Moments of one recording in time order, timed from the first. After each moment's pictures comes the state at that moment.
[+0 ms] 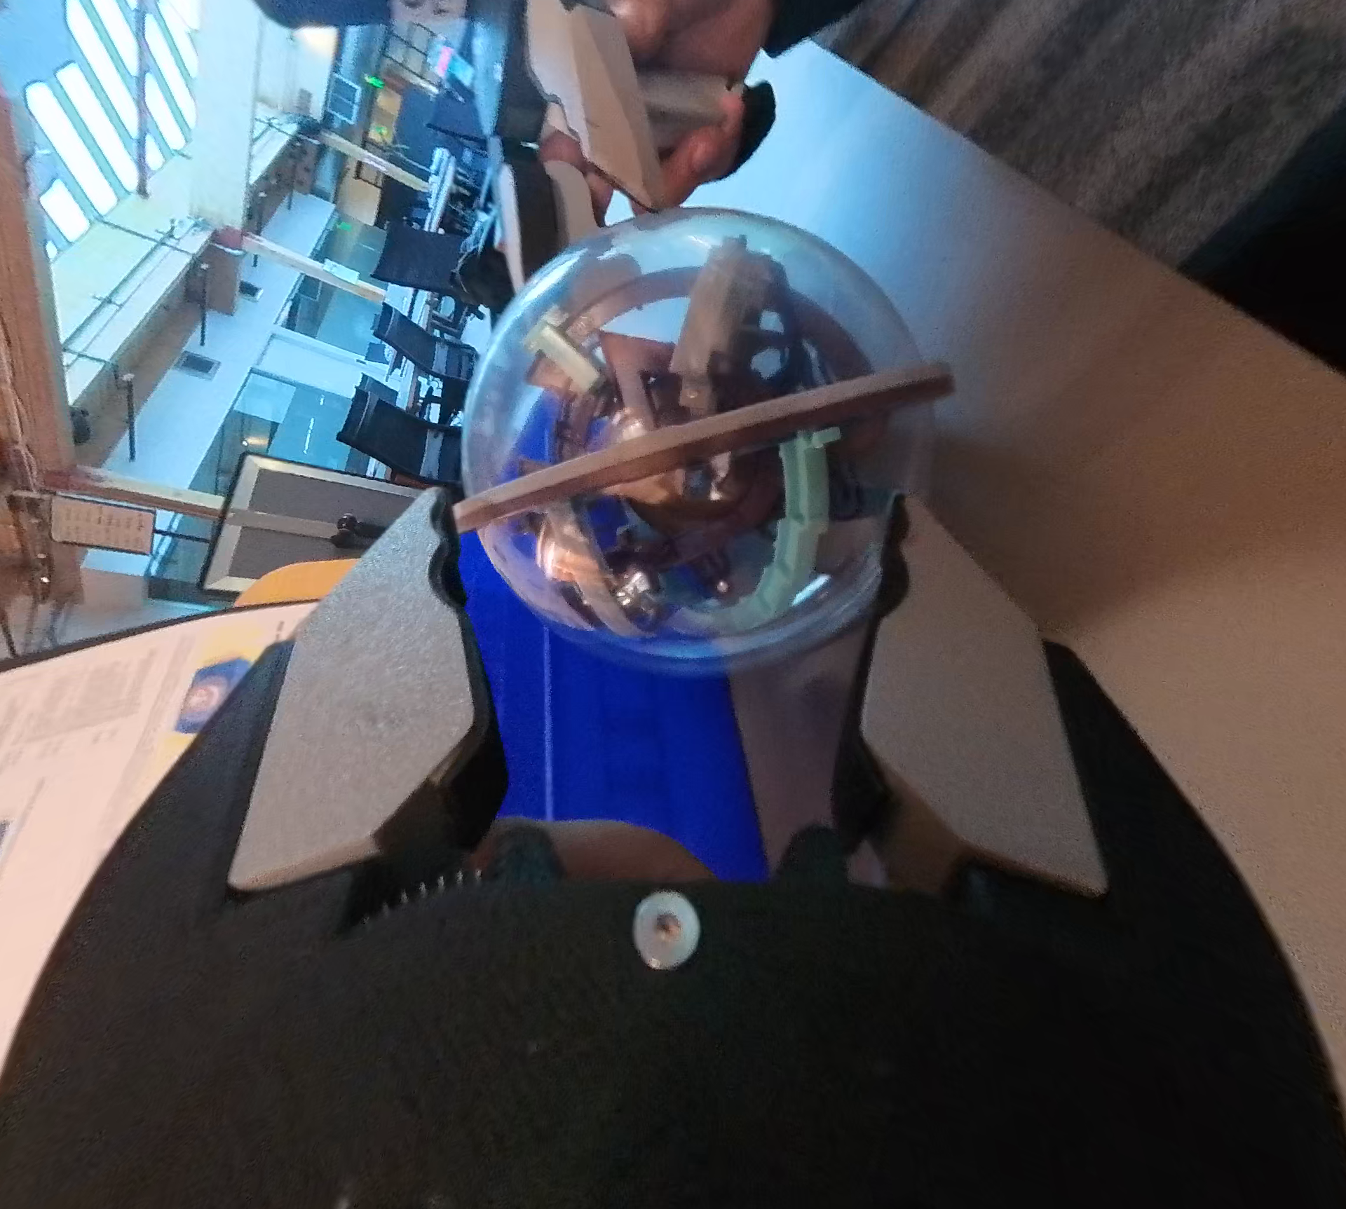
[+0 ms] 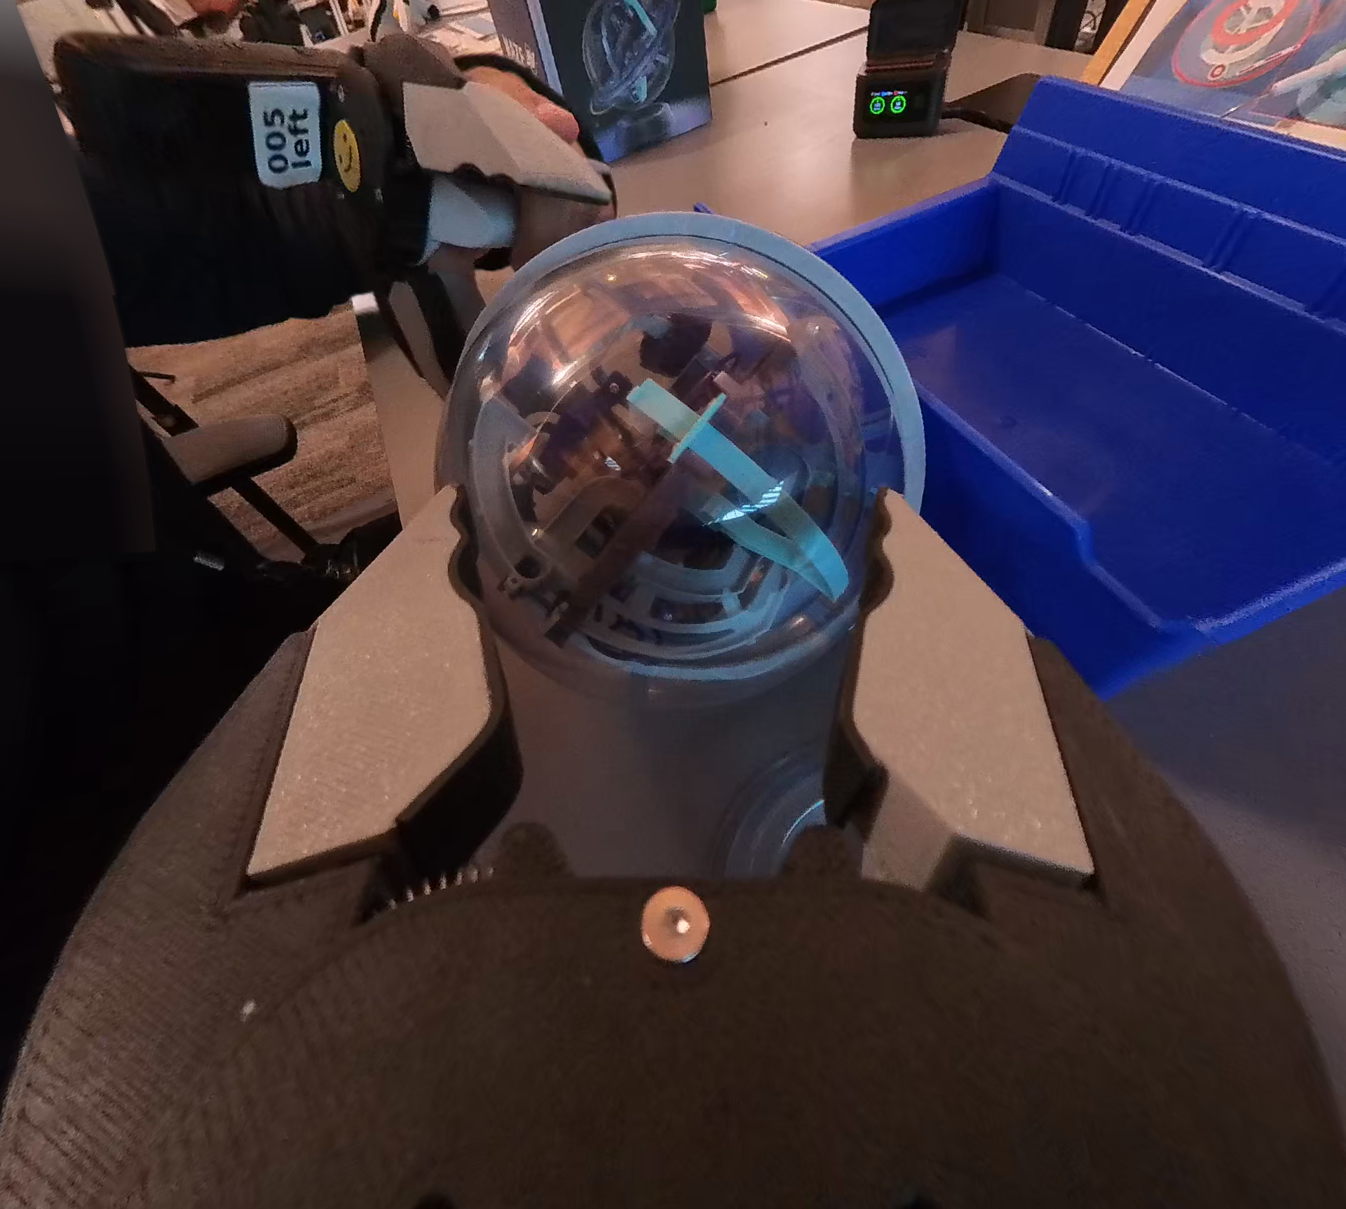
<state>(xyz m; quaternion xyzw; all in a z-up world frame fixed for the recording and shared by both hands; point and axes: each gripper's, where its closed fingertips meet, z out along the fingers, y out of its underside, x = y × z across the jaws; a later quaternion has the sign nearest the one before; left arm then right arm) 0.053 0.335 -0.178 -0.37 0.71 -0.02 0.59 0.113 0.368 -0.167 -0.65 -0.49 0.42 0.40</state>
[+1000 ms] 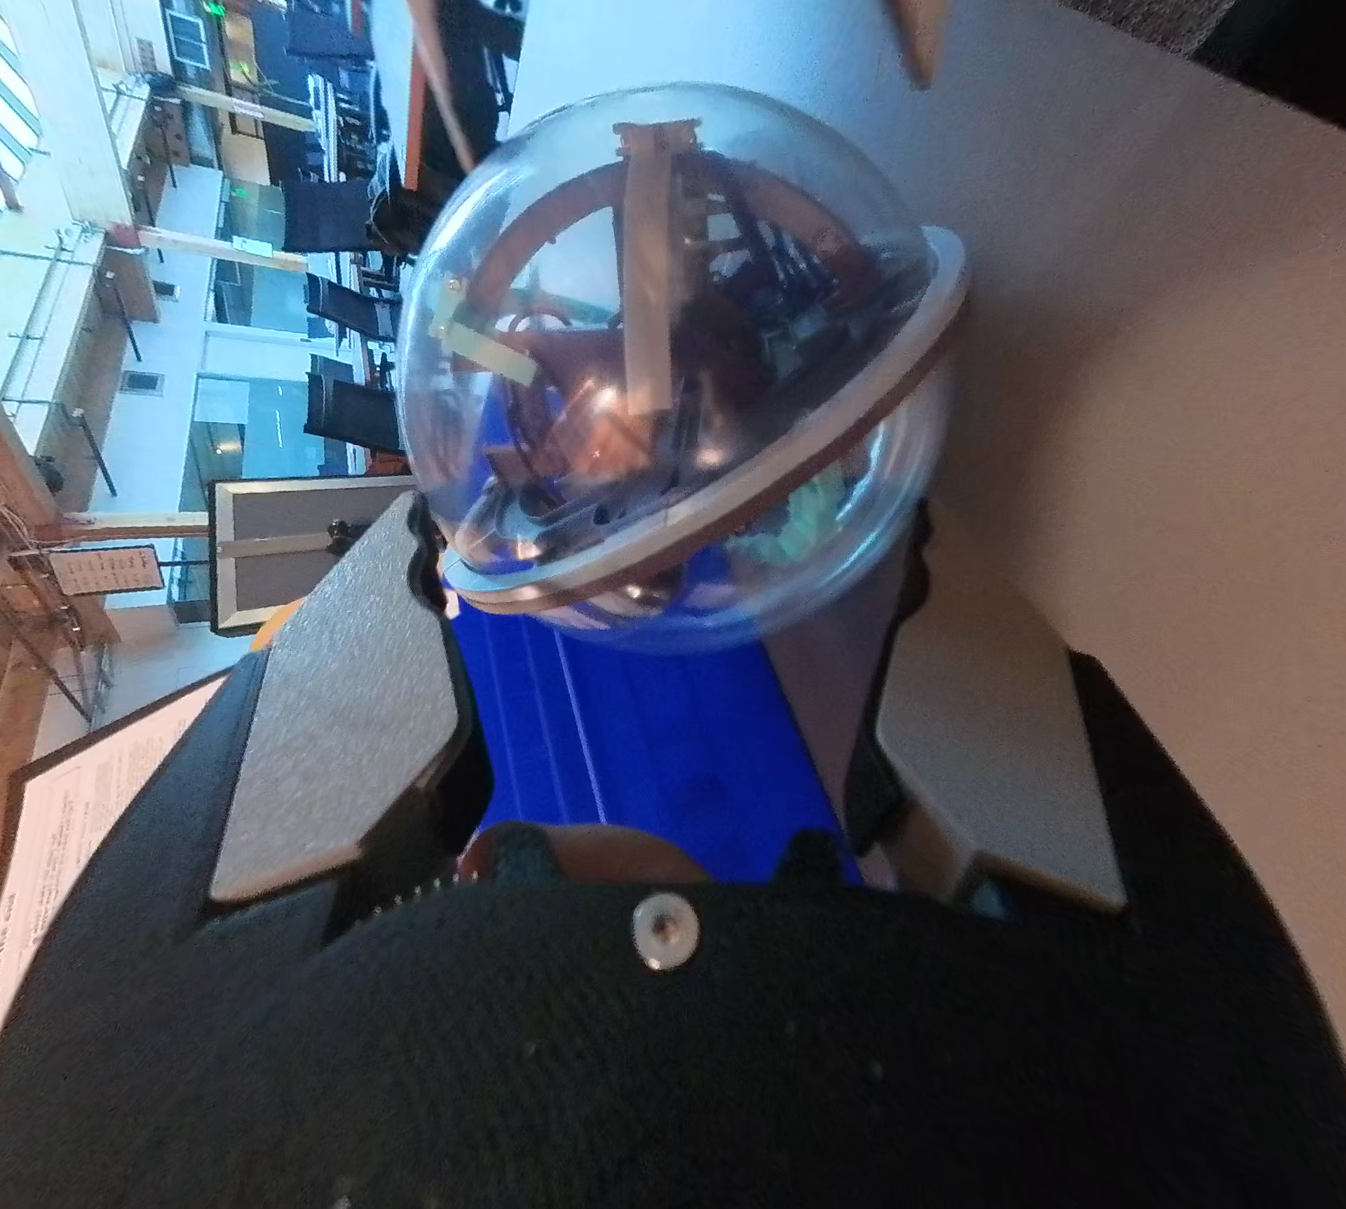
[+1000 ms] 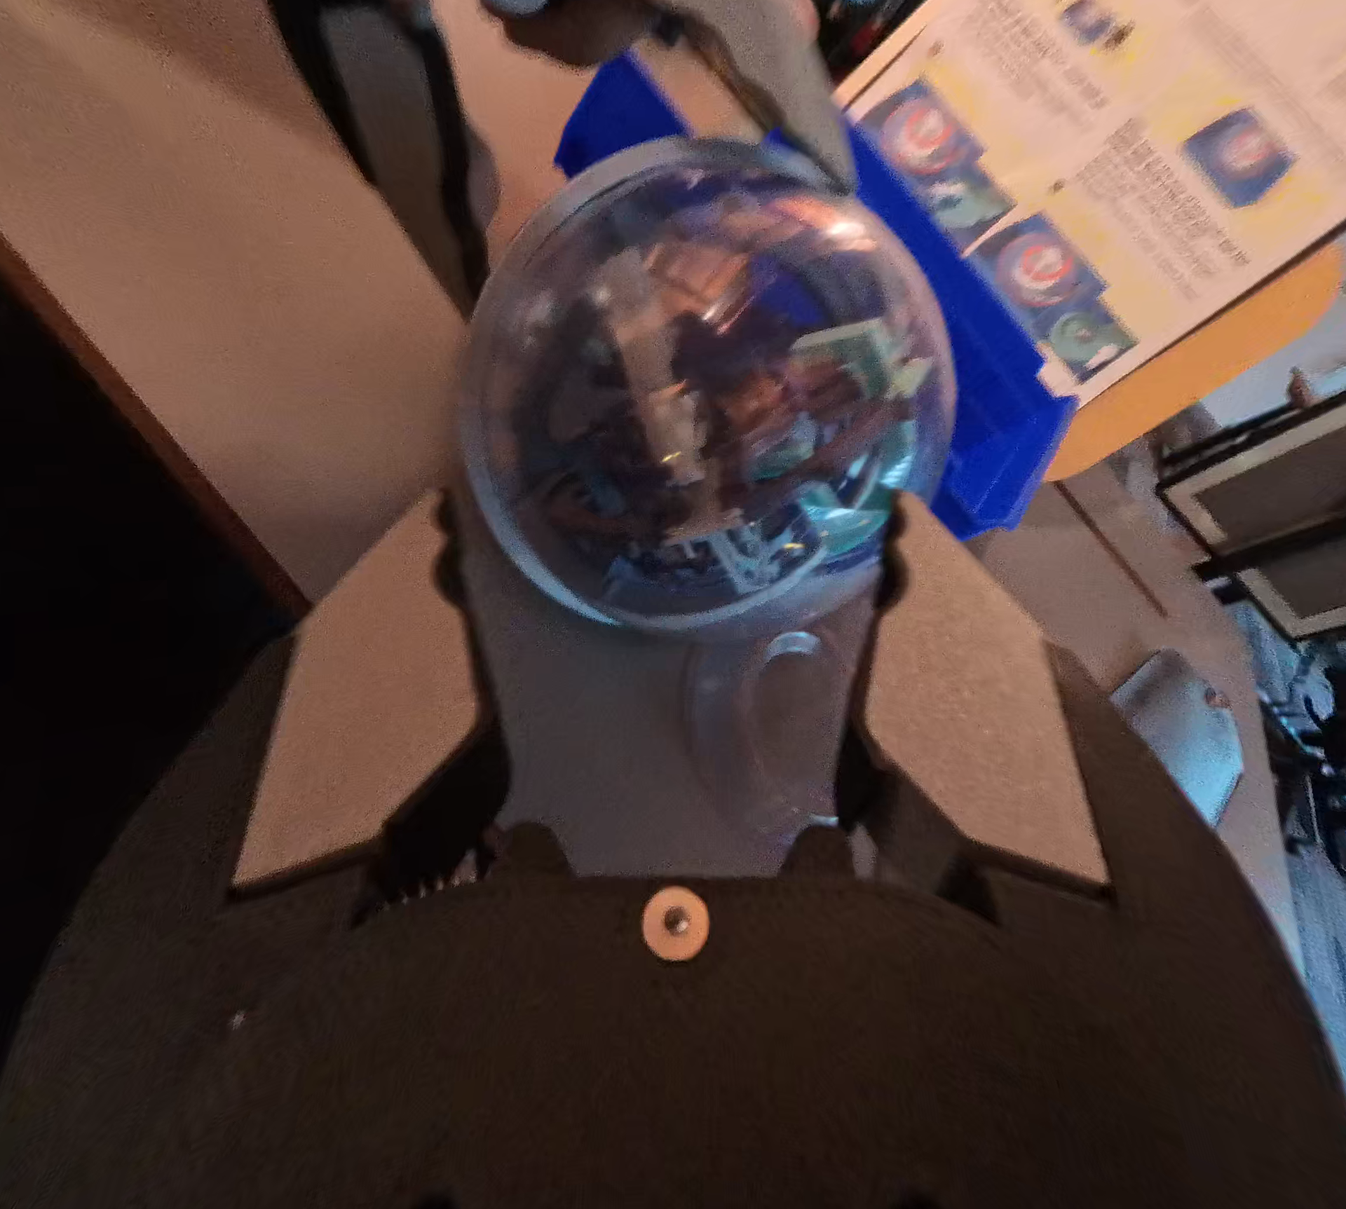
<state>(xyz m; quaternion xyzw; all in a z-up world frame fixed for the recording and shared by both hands) 0.072 0.352 -0.194 -0.35 0.78 0.07 0.52 0.122 0.320 -0.182 -0.65 -0.52 0.05 0.56</state>
